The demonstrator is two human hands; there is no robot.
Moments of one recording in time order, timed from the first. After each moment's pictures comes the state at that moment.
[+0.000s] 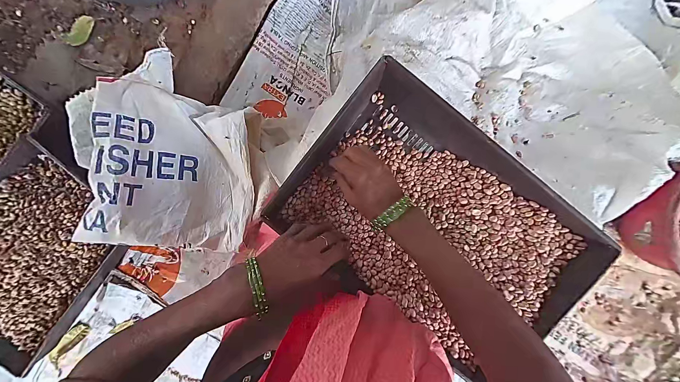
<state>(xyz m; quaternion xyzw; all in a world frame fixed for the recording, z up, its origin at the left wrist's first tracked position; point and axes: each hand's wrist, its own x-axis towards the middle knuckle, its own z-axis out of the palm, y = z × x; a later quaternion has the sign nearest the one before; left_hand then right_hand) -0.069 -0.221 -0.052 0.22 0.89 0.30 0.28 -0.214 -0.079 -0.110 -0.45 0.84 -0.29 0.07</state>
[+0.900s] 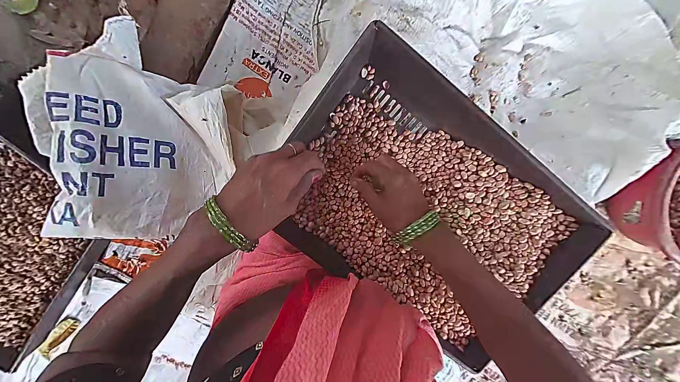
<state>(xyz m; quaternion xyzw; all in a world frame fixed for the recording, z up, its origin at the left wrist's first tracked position) -0.124 -0.248 -0.043 0.09 0.94 0.31 0.09 -0.196 -0.019 -0.099 -0.28 0.88 -0.32 0.21</state>
